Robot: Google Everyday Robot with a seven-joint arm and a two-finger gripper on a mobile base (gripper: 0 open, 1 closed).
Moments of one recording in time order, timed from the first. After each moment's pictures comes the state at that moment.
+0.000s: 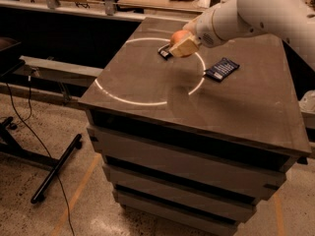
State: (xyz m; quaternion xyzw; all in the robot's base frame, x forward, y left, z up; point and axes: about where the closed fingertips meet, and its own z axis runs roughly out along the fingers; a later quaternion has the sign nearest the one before) arm 0.715 -0.081 0.938 -0.49 0.73 0.04 0.47
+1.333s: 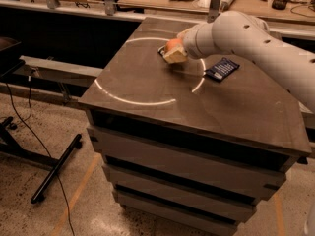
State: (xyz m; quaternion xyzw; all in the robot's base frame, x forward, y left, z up) arm 0.775 -0.071 0.884 -0.47 0.73 0.00 0.50
